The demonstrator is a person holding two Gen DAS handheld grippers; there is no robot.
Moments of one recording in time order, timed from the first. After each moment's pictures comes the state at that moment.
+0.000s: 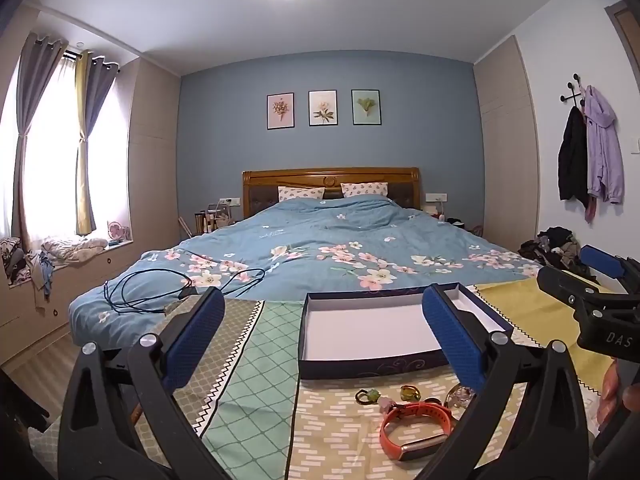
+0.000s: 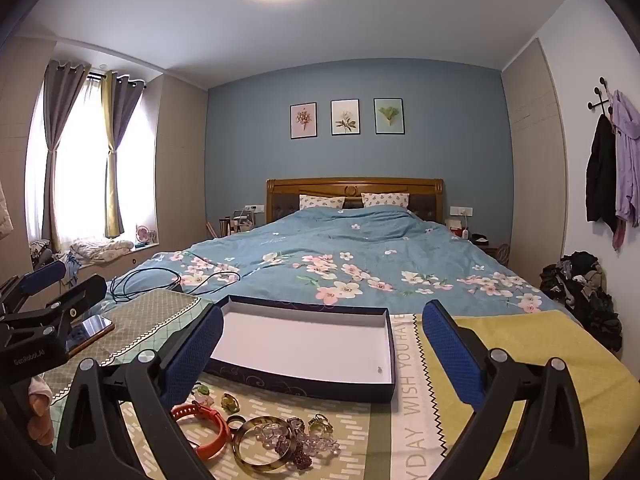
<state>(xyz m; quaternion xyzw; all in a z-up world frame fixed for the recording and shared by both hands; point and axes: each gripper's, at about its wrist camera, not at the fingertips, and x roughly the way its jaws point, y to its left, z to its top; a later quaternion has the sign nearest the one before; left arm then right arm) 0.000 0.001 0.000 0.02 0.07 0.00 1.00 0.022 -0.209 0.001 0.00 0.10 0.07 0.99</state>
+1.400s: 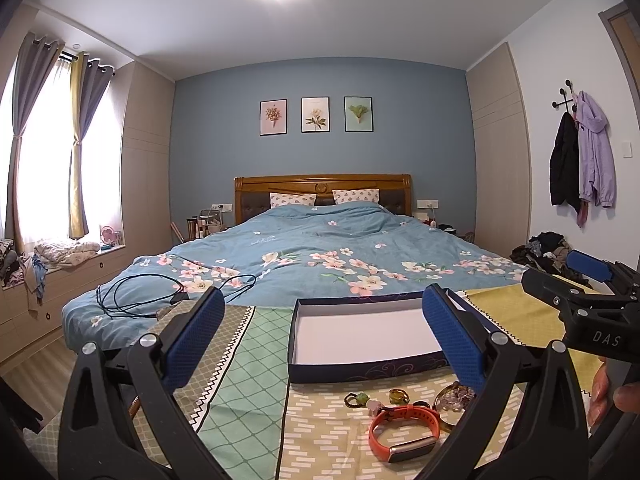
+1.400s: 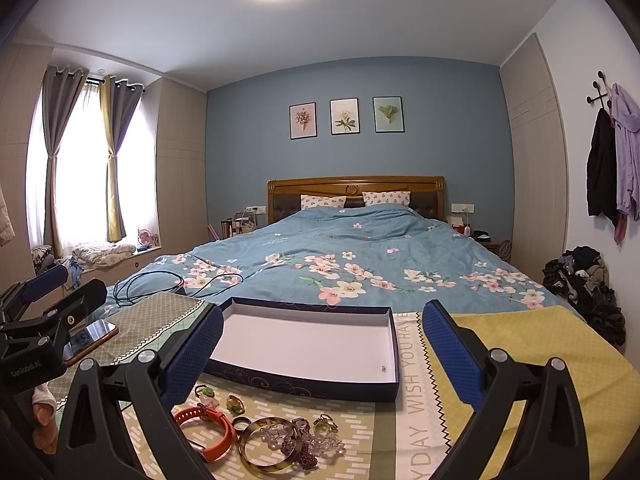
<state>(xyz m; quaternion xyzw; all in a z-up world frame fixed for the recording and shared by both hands) -0.003 -0.002 -0.003 0.01 0.05 -0.02 1.00 0.020 -0.217 0.000 0.01 0.09 0.07 0.99</state>
